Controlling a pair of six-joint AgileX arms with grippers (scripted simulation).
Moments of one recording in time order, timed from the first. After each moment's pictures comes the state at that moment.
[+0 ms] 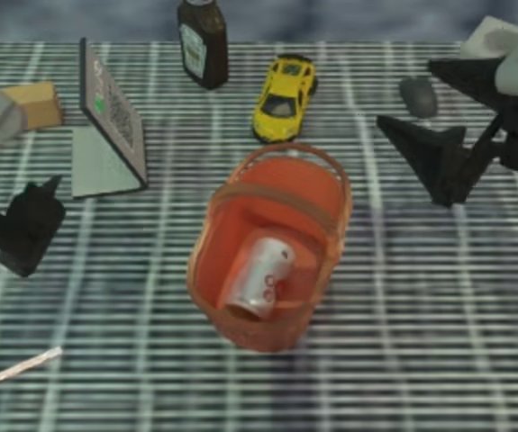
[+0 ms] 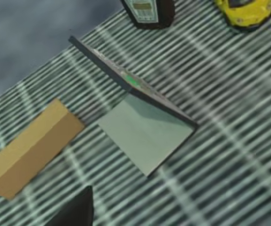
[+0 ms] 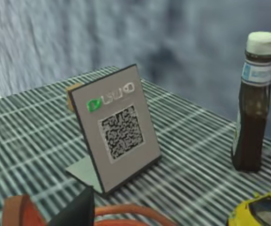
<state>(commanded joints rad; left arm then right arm) -0.28 0.84 0.83 -0.57 0.02 0.44 0.21 1.51 0.66 0.73 -0.69 -0.02</state>
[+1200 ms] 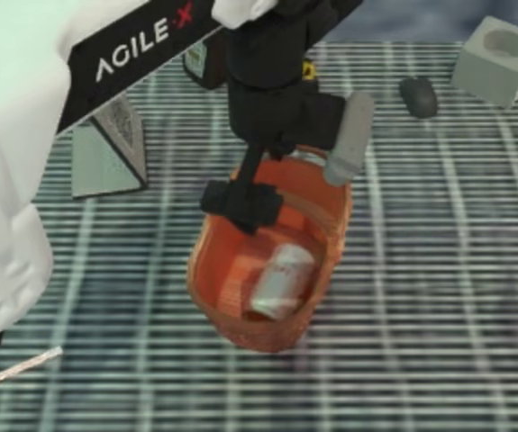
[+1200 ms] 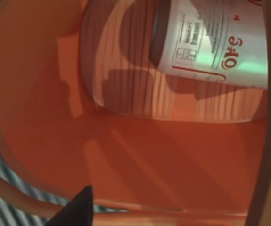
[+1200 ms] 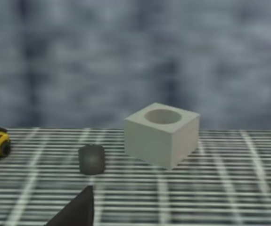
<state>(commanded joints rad) -0.70 2.24 2.18 -1.52 0.00 1.17 0.01 0.00 0.00 0.00 0.00 0.00</state>
